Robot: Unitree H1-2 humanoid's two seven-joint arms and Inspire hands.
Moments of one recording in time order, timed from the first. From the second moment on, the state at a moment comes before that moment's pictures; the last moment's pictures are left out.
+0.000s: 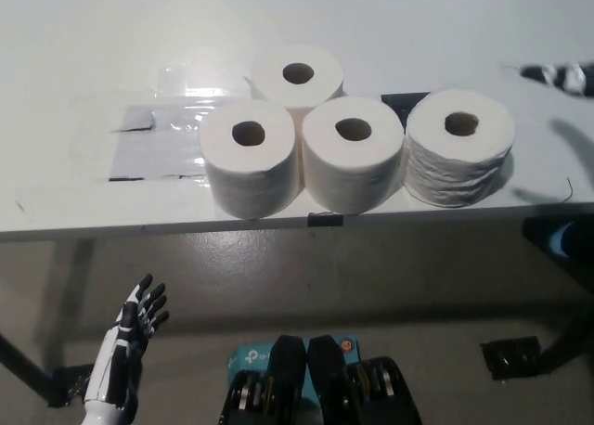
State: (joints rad) left_arm 0.04 0.11 0.03 0.06 -0.09 -0.14 -0.09; right_arm -0.79 -0.55 0.07 0.07 0.01 0.23 0.25
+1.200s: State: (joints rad) left_arm 0.04 0.12 0.03 0.06 -0.09 -0.14 -0.09; right_arm -1.35 -0.49 0.63 0.98 -0.27 0.25 0.79
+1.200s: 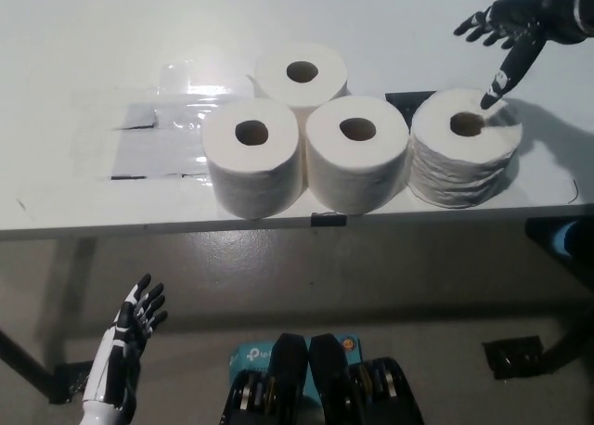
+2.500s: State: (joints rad) left_arm 0.04 0.12 0.03 0.06 -0.10 -0.14 -0.10; right_arm -1.38 -0.38 0.55 1.23 -0.36 0.17 0.72
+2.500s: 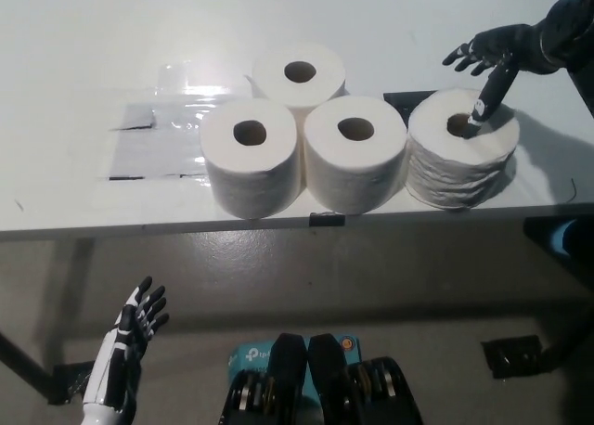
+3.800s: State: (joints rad) left_arm 0.05 0.12 0.03 0.06 -0.11 -0.14 -0.10; right_arm -1.40 -0.35 0.52 1.30 -0.41 0.14 0.70
